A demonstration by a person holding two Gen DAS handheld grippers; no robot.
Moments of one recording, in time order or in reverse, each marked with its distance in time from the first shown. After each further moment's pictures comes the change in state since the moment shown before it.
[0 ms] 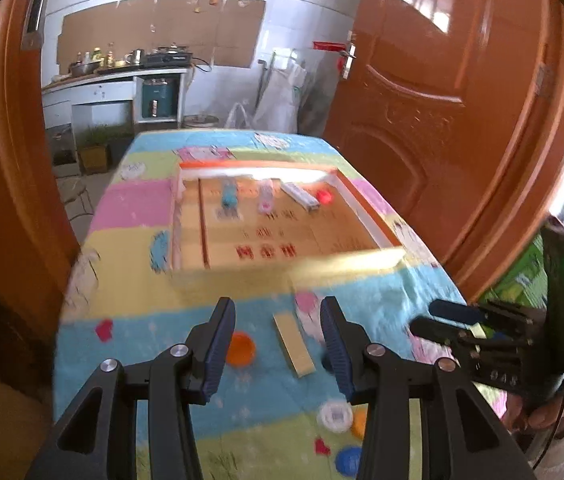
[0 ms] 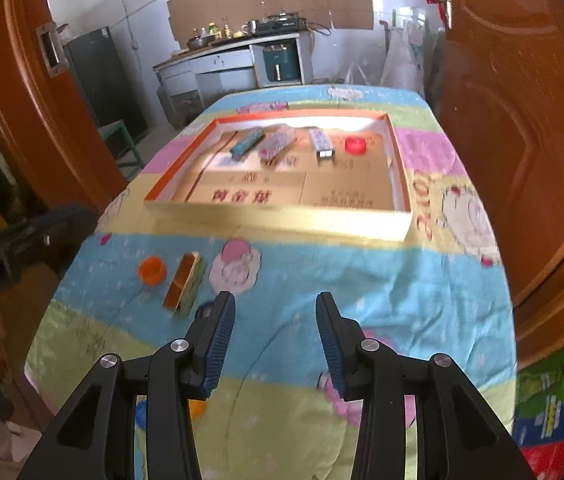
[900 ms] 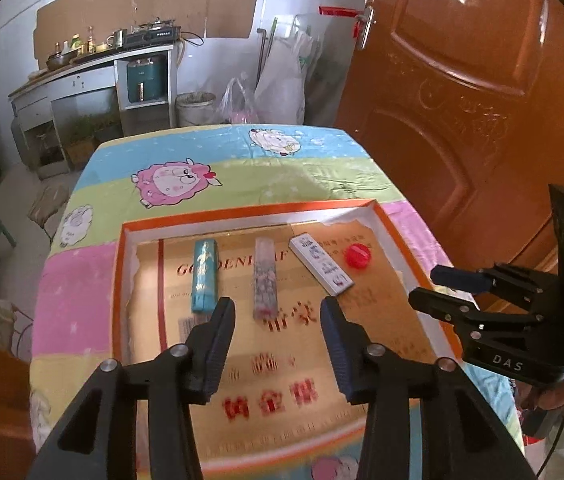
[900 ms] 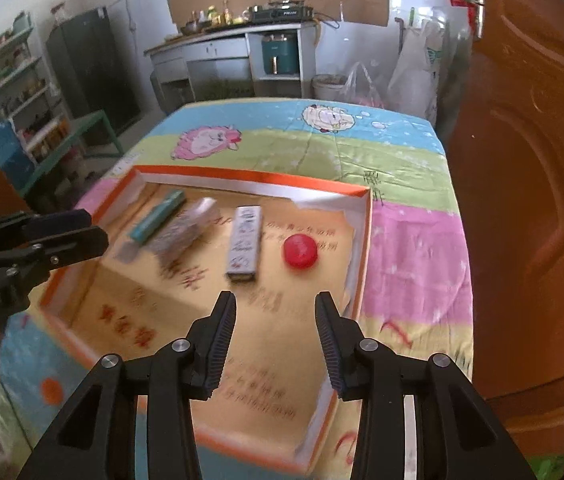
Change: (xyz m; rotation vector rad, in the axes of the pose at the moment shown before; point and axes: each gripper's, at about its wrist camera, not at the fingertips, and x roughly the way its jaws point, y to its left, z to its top) left arm 0.149 0.005 0.139 0.020 0.118 0.056; right arm 0.107 -0.088 0.156 -0.081 0.046 -0.007
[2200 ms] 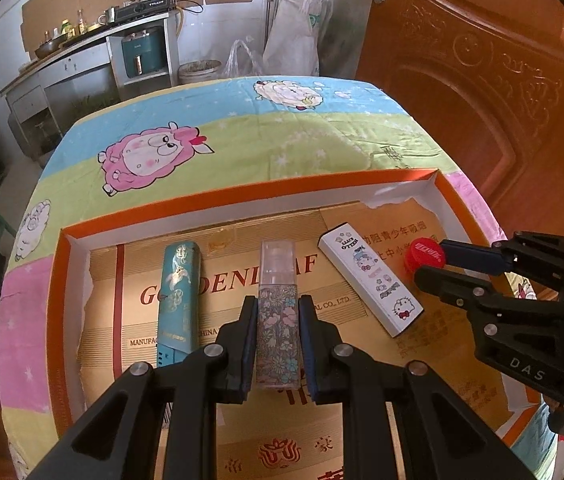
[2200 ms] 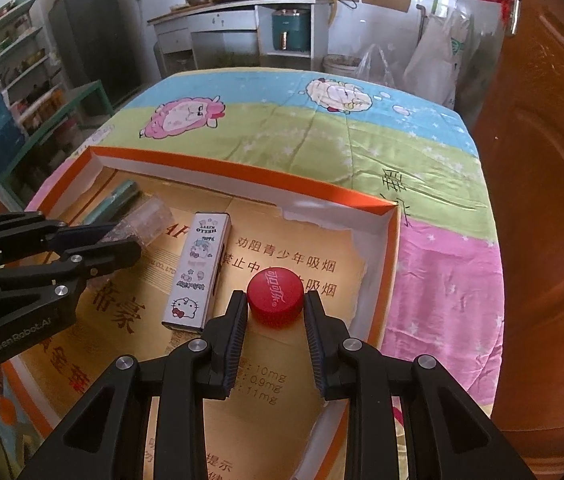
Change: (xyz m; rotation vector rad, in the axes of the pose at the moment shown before) left arm 0.115 0.006 0.025 0.031 0.136 0.076; right arm 0.093 -0.015 0.037 -0.085 0.098 -0.021
